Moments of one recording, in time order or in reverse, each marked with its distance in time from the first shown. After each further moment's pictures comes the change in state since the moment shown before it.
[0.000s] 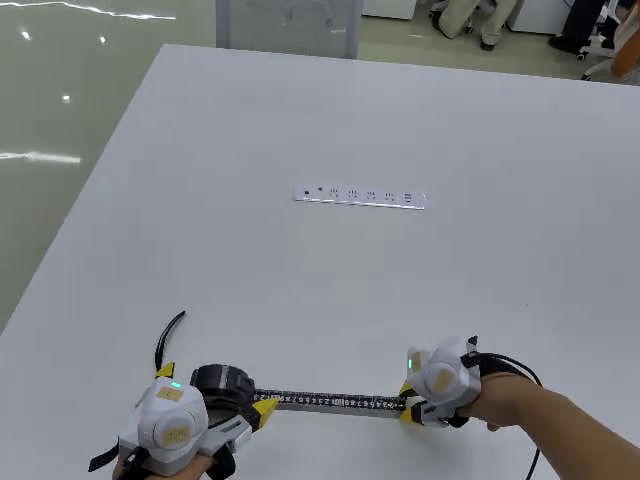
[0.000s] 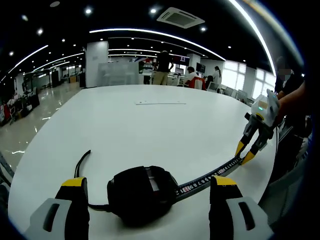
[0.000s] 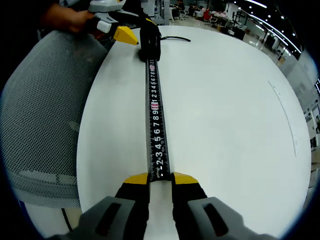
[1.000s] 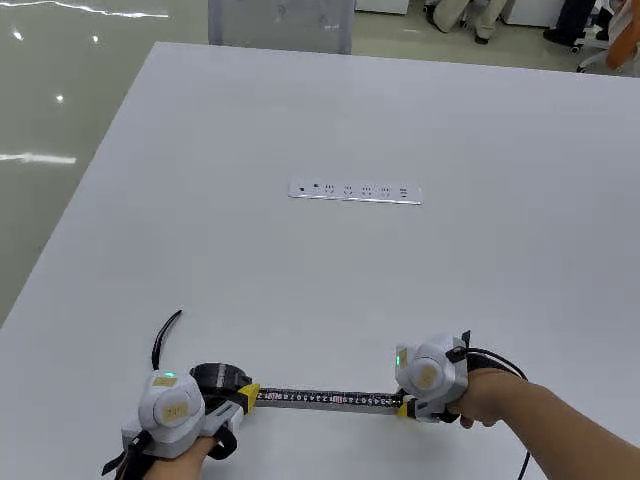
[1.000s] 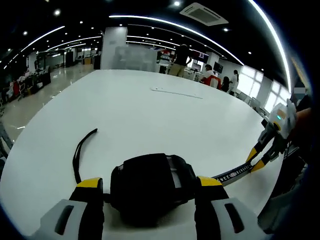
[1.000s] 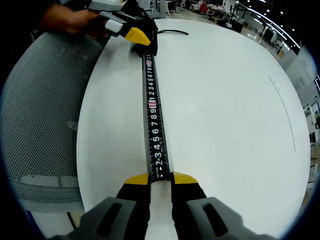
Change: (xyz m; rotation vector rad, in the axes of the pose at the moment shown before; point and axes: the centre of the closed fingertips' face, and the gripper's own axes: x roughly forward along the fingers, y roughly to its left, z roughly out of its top) left arm 0.019 0.013 -0.024 -0.156 0.096 0.071; right arm 0.002 -0.001 -0.001 0.041 0.067 -0.004
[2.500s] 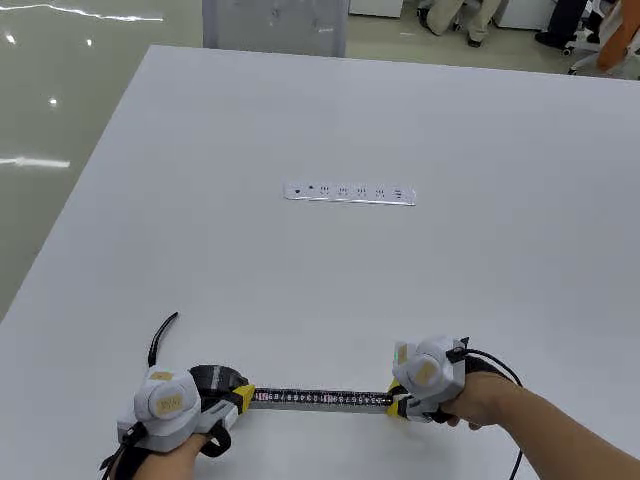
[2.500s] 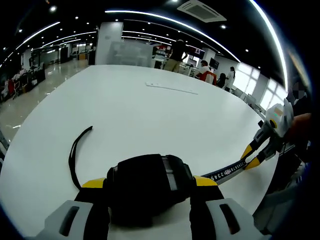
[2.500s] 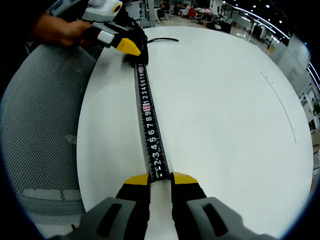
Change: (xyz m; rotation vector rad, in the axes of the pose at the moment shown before) left arm -0.002 -0.002 -0.004 0.013 0.047 -0.047; right arm 0.001 0.000 0.009 0.086 -0.086 -0.016
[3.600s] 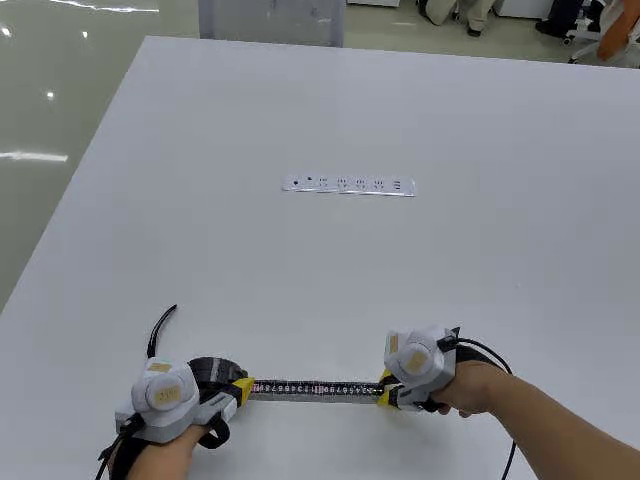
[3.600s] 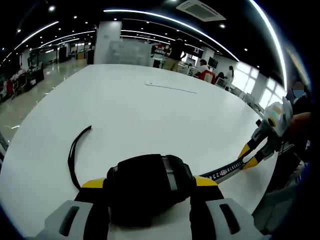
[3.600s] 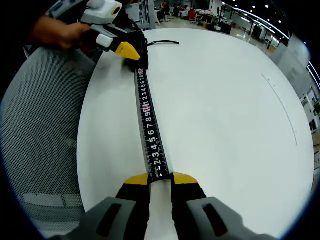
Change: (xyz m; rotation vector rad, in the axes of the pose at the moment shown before) left arm 0.001 0.000 0.000 0.004 0.008 -0.010; right arm 0.006 0.002 0.012 0.004 -0.017 0.006
